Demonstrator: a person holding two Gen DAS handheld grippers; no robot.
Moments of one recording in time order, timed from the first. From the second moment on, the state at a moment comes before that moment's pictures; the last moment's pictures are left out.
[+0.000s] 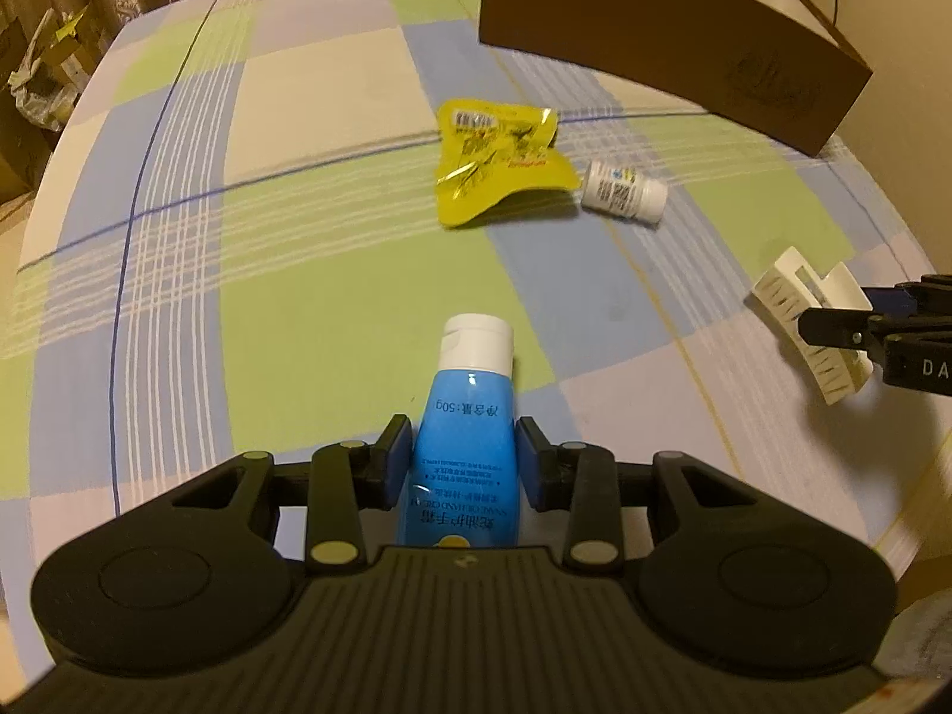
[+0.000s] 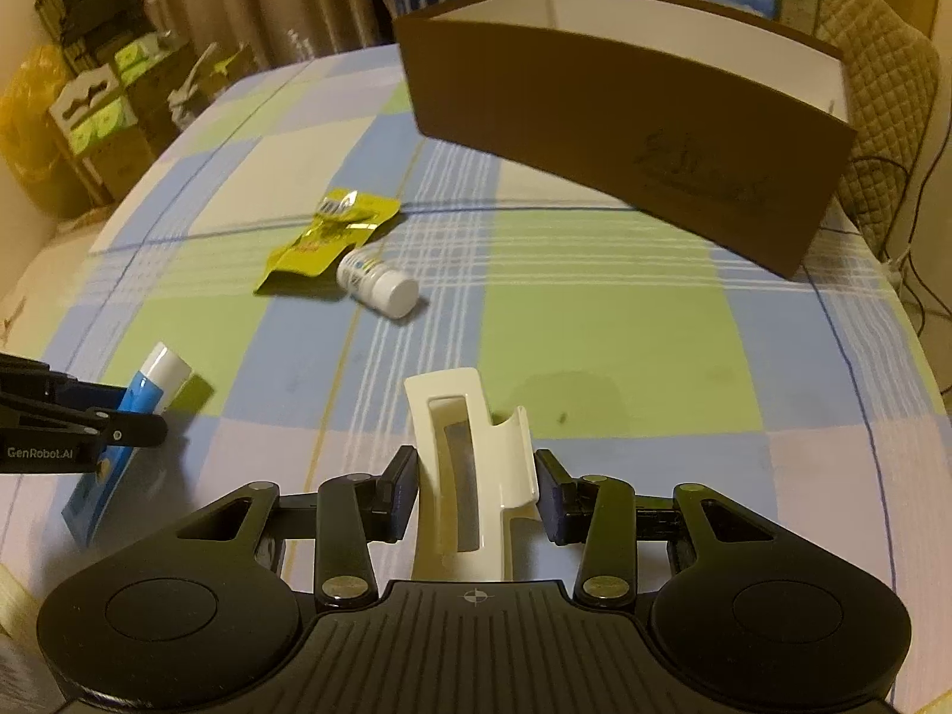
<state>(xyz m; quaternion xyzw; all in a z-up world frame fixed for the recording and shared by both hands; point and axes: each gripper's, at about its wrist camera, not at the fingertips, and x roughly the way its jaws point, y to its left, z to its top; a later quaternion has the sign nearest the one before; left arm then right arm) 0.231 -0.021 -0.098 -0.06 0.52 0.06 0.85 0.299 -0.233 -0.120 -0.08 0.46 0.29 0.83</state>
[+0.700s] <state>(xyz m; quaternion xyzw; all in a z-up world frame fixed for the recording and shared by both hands) 0.301 -0.070 -0.037 -0.04 0.46 0.00 0.89 0.337 -0.260 -0.075 -0.04 0.44 0.29 0.85</state>
